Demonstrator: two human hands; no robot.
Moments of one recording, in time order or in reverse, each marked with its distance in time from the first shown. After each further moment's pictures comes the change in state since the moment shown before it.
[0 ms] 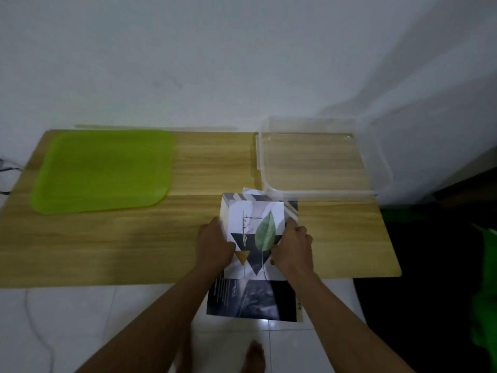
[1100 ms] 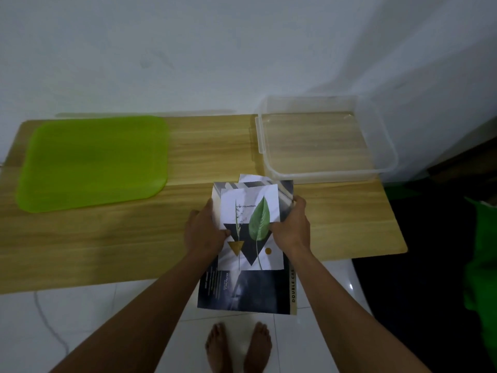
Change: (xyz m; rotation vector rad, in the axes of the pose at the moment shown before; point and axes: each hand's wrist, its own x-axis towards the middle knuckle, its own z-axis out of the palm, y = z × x) left_hand 0.015 -0.023 -0.022 0.142 -0.003 0.047; right_hand -0.001 -0.024 0.008 0.571 0.069 0.156
